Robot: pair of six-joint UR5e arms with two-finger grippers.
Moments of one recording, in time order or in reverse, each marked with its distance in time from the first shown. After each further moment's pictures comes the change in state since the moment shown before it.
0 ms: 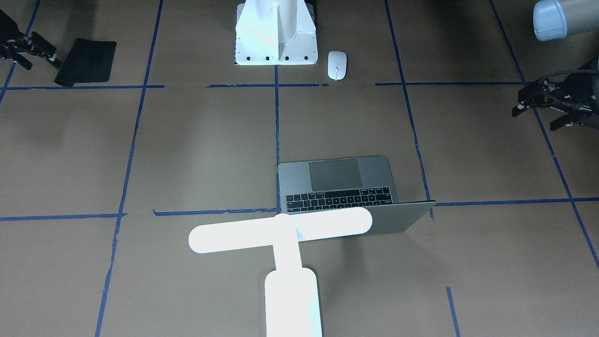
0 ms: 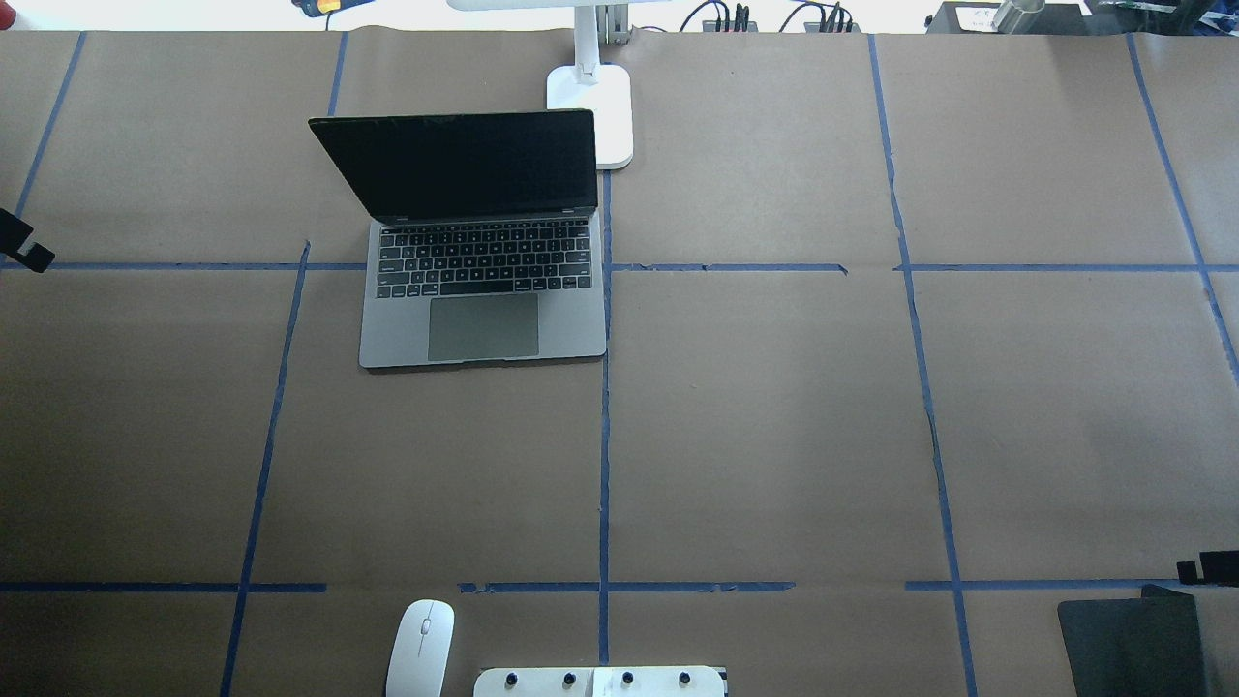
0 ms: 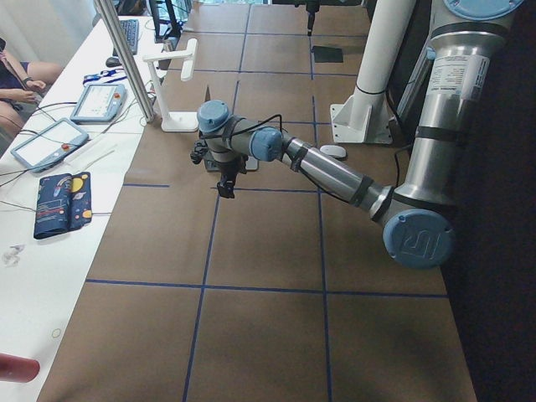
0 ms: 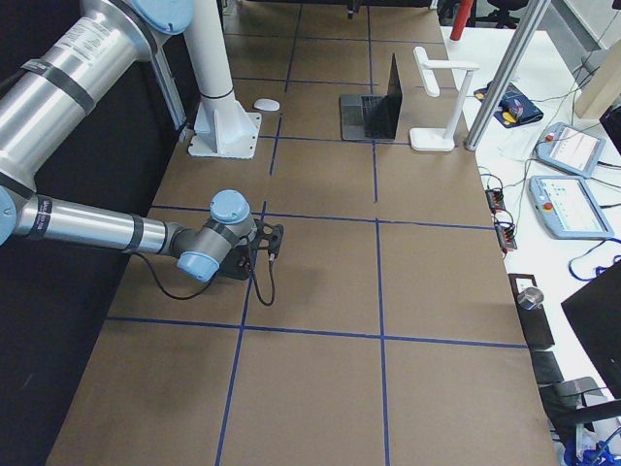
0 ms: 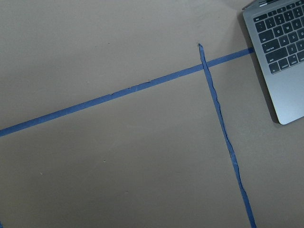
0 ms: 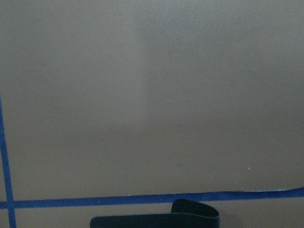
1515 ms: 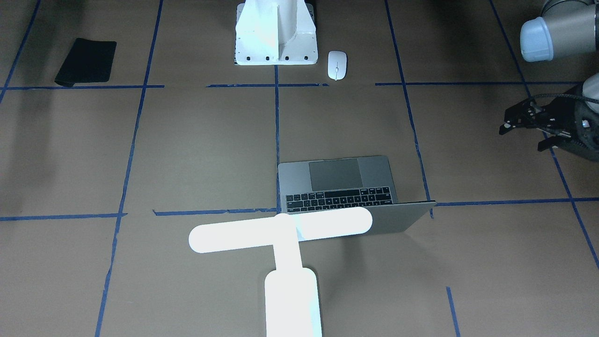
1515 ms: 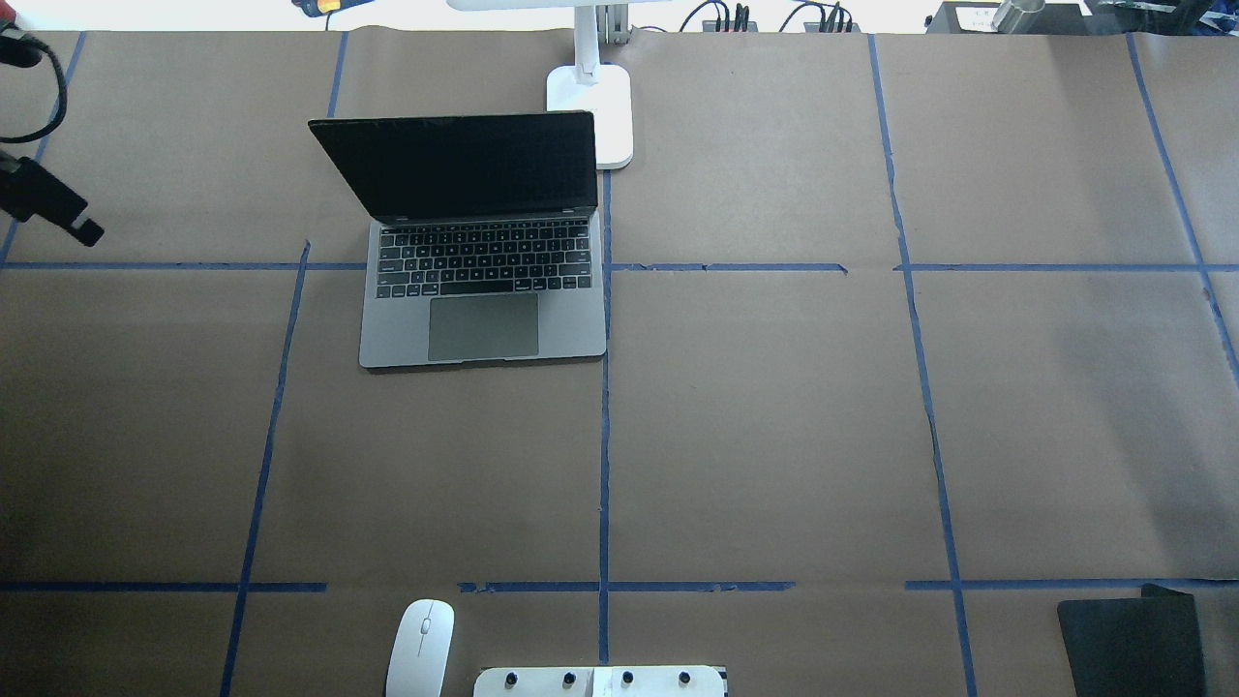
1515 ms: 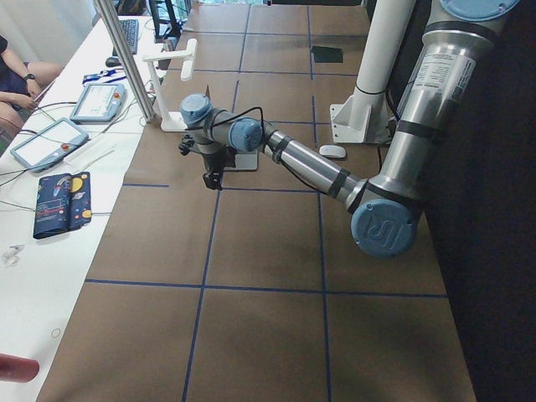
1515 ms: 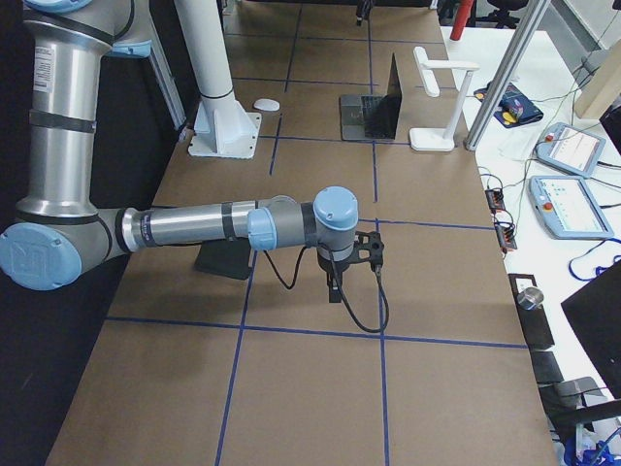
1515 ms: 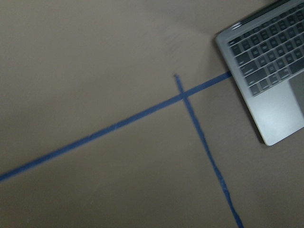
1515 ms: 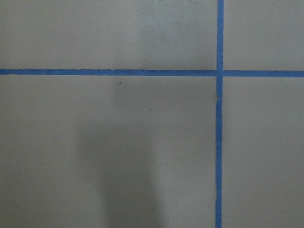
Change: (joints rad) left arm 0.026 -0.086 0.085 0.025 0.004 0.027; right arm 0.879 0.552 -0.030 -1.172 0.370 -1.079
